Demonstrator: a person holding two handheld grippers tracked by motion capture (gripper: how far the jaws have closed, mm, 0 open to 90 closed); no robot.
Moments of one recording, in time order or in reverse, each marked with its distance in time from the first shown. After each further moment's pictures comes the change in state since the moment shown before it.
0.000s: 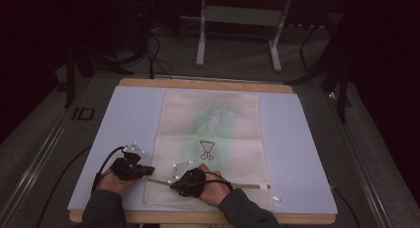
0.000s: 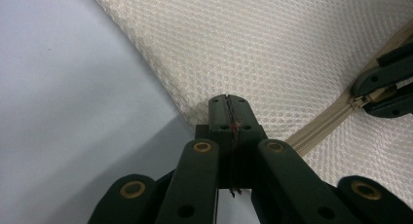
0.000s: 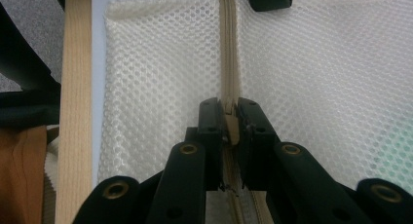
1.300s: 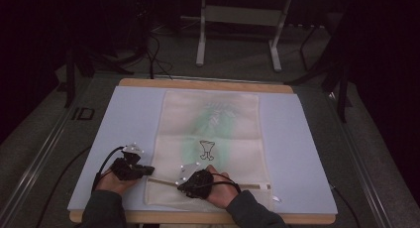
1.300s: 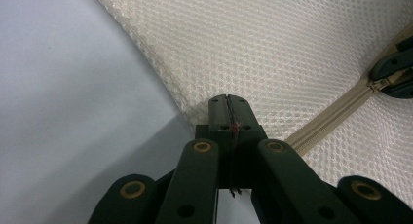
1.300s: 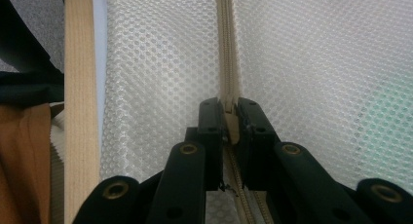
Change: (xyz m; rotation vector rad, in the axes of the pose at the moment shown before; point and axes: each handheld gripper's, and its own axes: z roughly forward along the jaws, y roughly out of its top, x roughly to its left) left arm 0.001 -0.001 0.000 -0.003 -0.007 -0.008; right arm 0.001 -0.014 -0.014 0.028 -0.012 0.017
